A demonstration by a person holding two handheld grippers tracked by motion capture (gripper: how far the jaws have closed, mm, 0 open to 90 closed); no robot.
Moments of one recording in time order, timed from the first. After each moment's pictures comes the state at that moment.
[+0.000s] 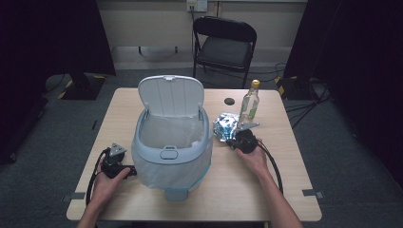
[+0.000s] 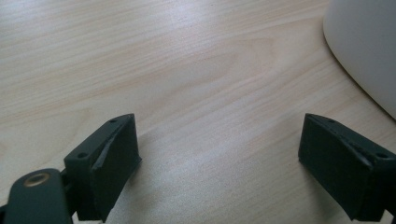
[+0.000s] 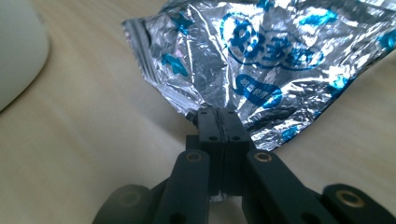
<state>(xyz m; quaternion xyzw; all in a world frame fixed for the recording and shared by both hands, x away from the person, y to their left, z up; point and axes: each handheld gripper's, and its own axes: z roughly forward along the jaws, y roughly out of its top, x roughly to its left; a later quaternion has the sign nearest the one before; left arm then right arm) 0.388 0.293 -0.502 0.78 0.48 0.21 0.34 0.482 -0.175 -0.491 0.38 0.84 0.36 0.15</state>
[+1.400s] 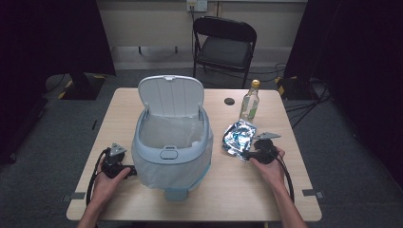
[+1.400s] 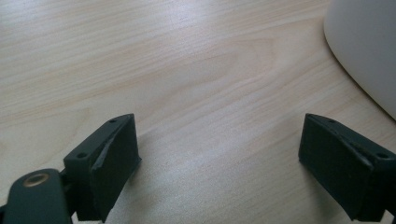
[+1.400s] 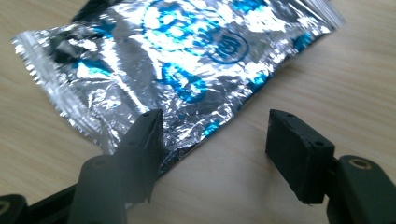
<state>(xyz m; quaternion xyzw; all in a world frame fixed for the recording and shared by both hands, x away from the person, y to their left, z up) 0.388 0.292 -0.502 0.78 0.48 0.21 0.34 0.443 -0.229 -0.492 0.48 0.79 0.32 0.21</state>
